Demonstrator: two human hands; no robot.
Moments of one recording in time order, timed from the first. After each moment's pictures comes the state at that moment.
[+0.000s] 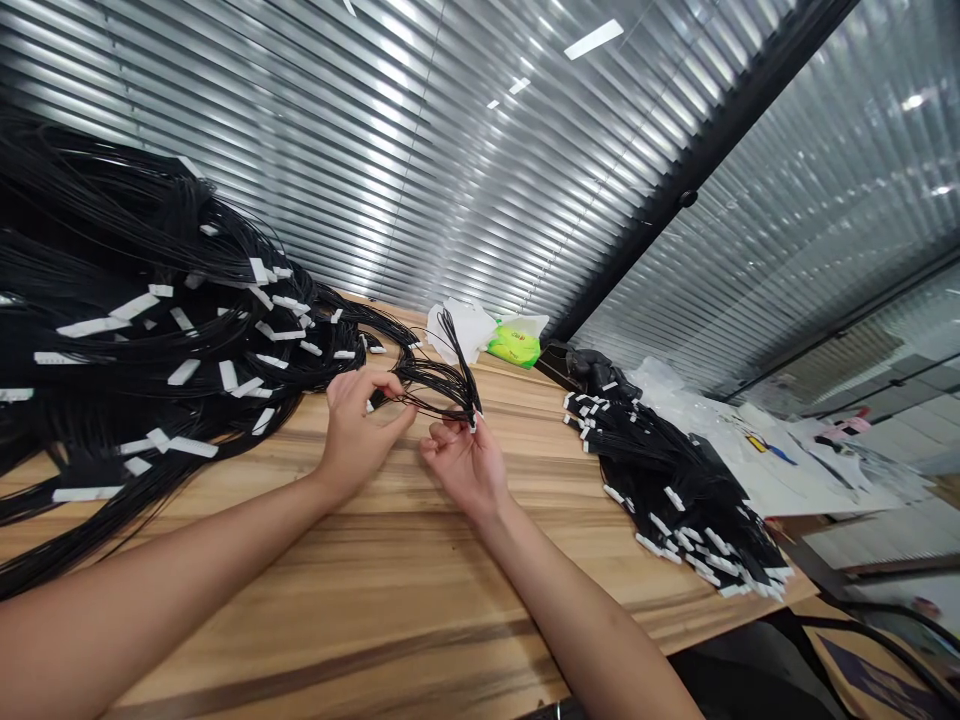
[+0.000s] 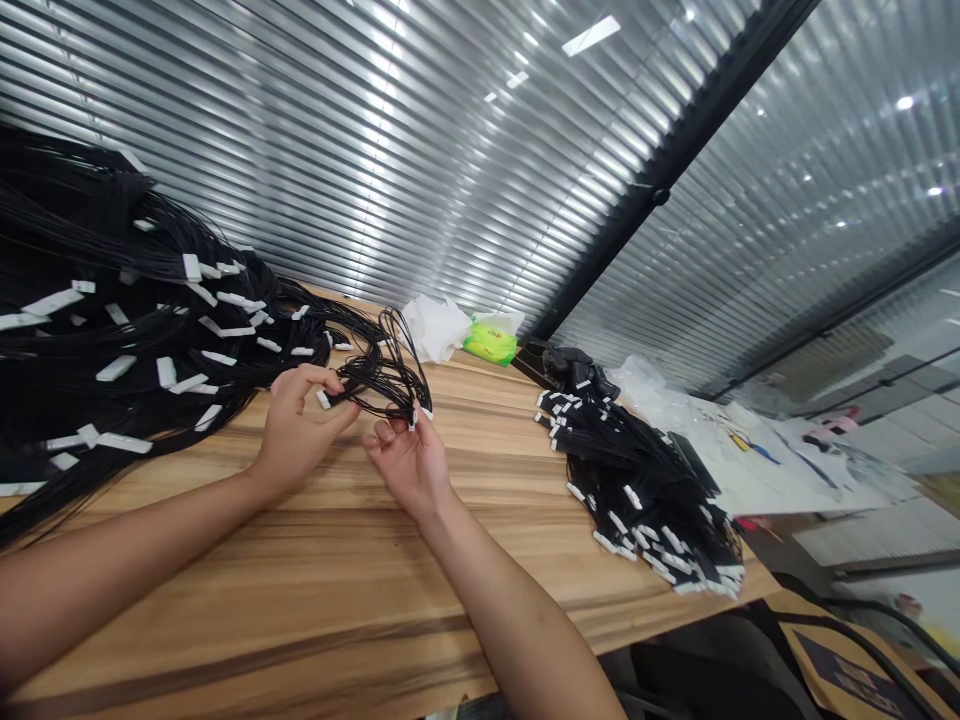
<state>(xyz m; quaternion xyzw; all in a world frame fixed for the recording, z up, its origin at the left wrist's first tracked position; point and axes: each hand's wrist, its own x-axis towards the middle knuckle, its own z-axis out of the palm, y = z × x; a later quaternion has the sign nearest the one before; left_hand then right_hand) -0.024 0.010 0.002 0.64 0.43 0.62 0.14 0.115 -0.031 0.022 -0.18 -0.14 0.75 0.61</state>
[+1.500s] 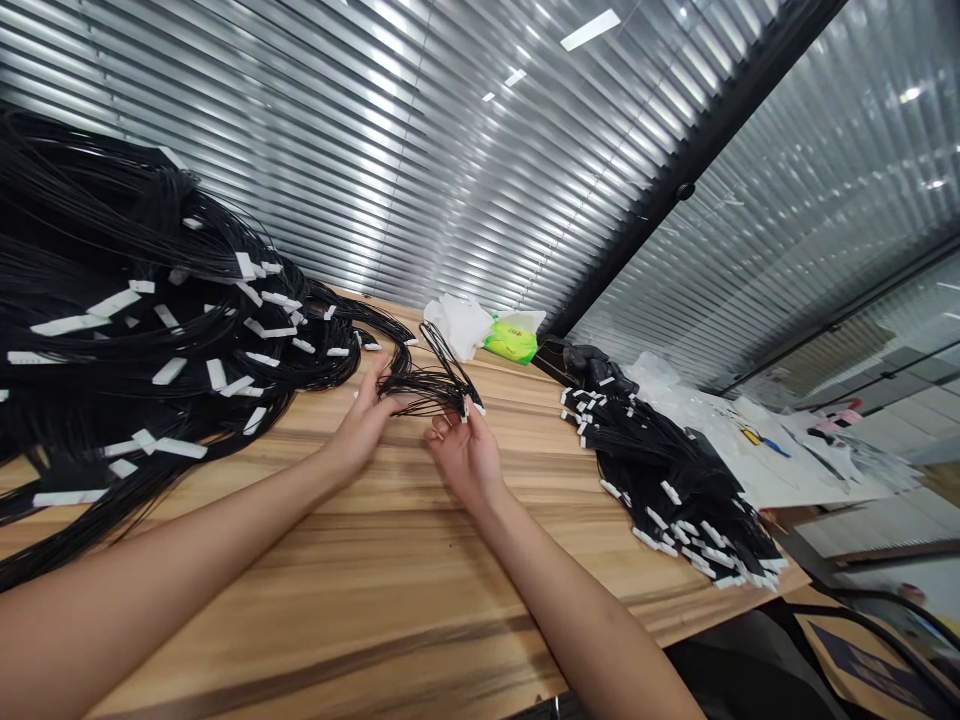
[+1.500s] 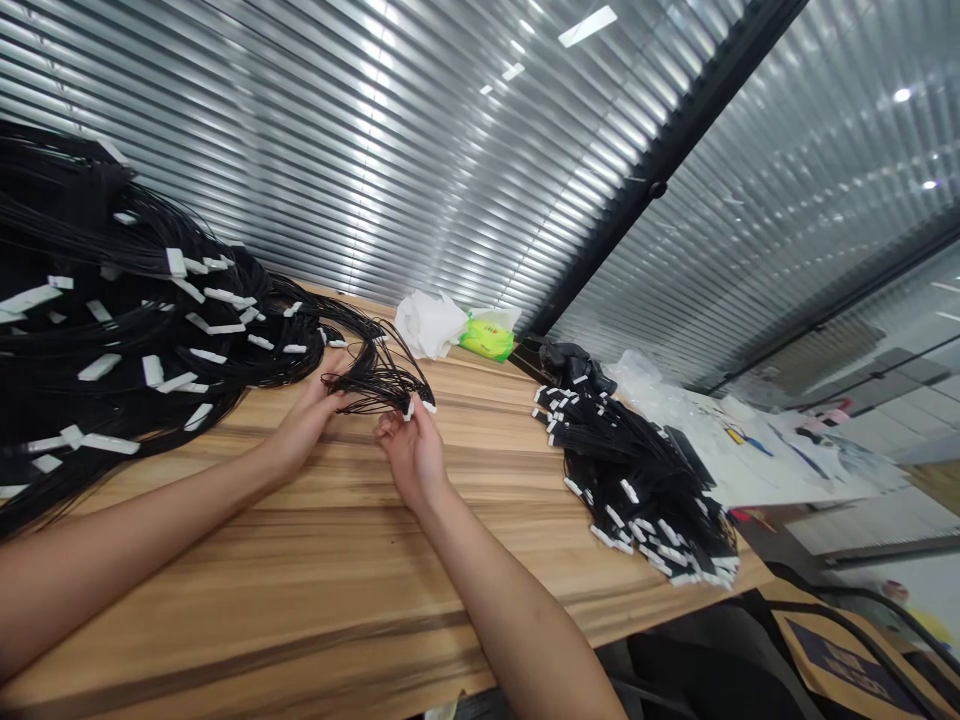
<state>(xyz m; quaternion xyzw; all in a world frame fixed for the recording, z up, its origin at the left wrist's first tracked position) -0.017 0.026 -0.008 0.51 0.35 0.58 0.53 0.116 -0.019 0.013 -0.28 -0.22 0.66 0.66</state>
